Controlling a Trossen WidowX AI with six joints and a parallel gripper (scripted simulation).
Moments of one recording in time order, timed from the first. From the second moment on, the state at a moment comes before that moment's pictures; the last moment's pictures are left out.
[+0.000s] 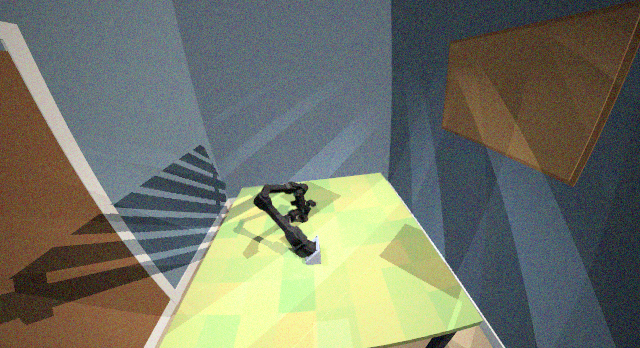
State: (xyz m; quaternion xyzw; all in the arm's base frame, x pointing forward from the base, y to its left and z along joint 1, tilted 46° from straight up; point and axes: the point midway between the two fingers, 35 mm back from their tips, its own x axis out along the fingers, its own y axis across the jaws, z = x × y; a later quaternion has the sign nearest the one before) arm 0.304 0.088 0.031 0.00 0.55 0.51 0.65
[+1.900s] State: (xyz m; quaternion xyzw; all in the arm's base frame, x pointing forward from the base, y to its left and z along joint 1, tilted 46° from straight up) arm 0.311 0.093 0.036 0.00 0.55 0.51 0.65
